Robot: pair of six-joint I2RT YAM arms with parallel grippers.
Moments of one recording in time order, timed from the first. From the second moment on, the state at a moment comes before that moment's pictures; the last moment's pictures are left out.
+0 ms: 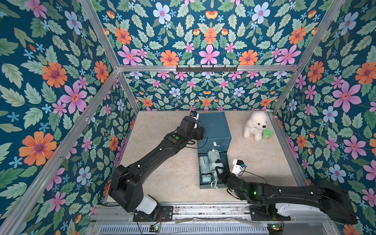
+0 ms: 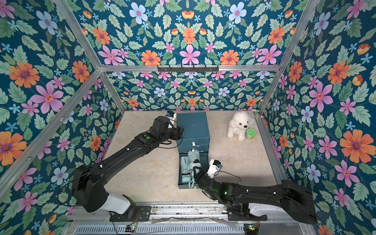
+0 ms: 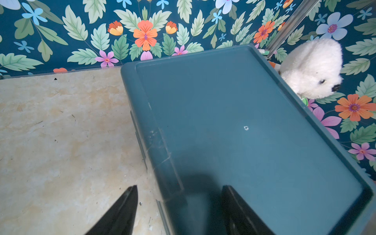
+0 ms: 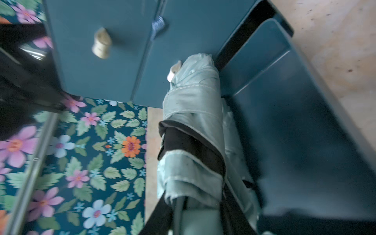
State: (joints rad) left arm -0.65 1.49 1.22 -0.31 -0.08 -0.29; right arm 1.33 1.09 0.39 0.20 0.64 1.54
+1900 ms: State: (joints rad) left arm -0.65 1.53 1.23 -0.27 -0.06 -0.29; right arm 1.30 1.07 0.67 -0.60 0.78 1.62
